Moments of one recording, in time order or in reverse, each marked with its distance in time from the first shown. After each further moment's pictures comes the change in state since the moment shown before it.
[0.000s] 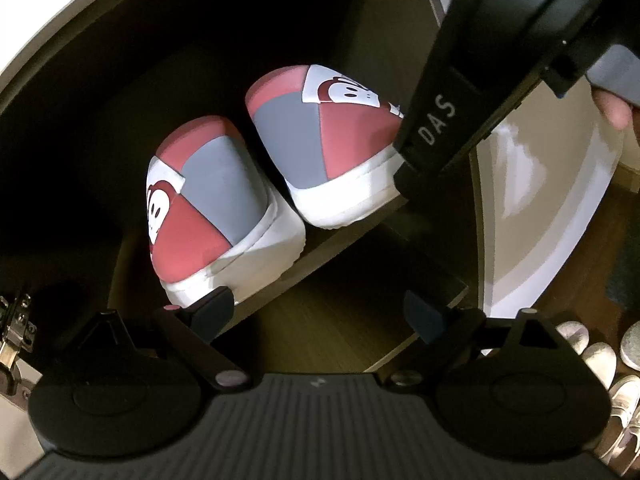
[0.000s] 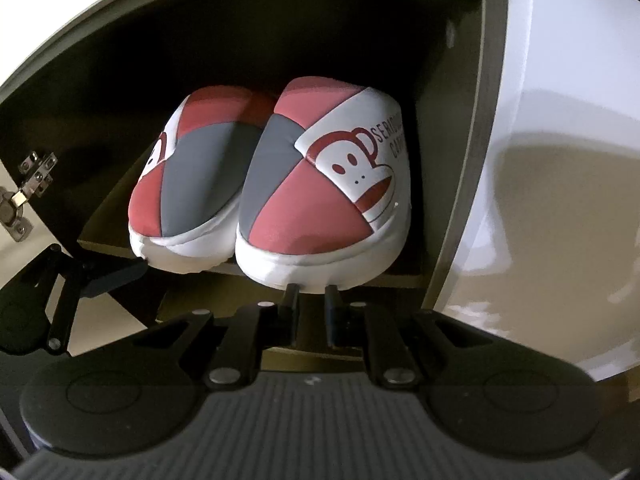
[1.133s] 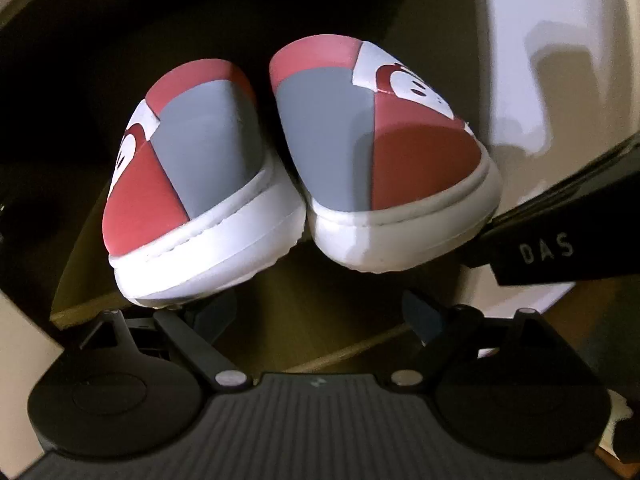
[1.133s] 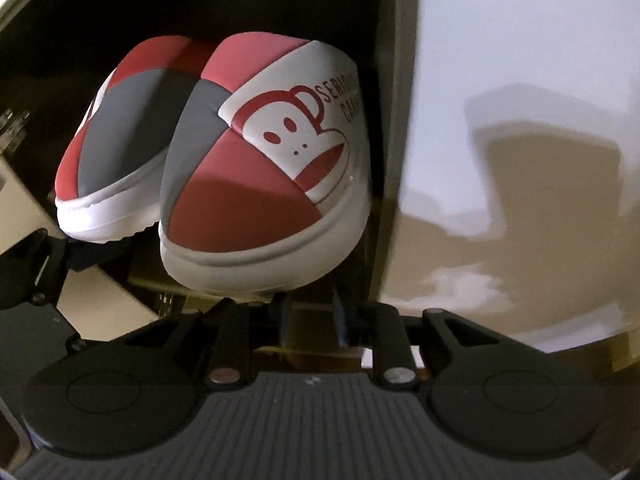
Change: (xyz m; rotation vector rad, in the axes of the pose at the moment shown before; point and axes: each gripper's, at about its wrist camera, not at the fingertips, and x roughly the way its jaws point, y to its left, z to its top) left arm 0.138 0.065 -0.036 -0.277 0.089 0.031; right arm 0.022 -0.026 -0.035 0.034 0.092 -0.069
